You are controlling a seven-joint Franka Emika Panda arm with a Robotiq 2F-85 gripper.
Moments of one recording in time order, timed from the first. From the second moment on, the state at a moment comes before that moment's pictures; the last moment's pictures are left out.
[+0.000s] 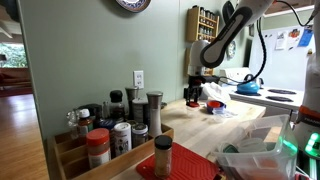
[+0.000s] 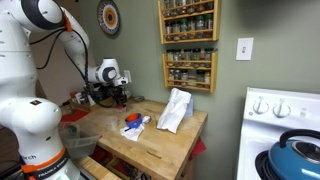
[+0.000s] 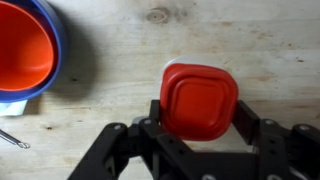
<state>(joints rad) 0.18 0.10 0.11 -2.47 -0.03 2.66 0.33</state>
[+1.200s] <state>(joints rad) 0.18 0.11 0.11 -2.47 -0.03 2.66 0.33</state>
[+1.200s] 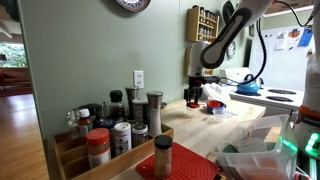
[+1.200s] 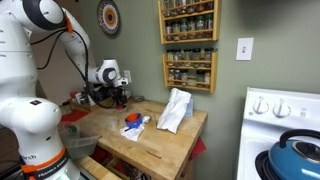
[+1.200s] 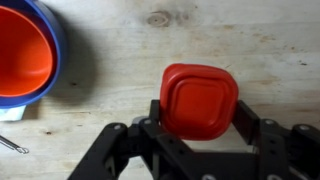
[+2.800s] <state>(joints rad) 0.18 0.12 0.10 -2.47 -0.04 2.73 0.38</state>
